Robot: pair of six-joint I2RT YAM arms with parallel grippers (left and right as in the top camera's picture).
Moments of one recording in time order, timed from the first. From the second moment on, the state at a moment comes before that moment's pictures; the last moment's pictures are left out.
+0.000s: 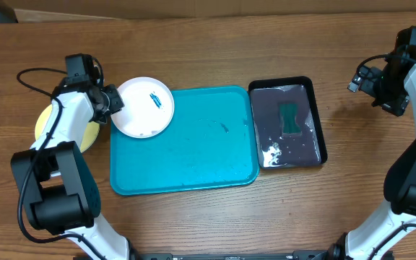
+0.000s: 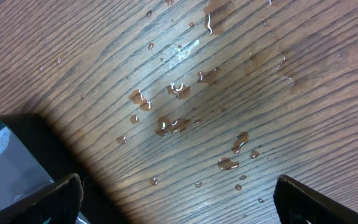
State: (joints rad) left arm 0.19 1.90 1.32 -0.59 0.03 -0.25; right arm -0.28 1.96 1.66 -1.05 -0.04 0.28
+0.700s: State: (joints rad) left arm 0.19 1.90 1.29 -0.56 -0.02 -0.25; right arm -0.28 1.96 1.66 -1.05 -0.04 0.28
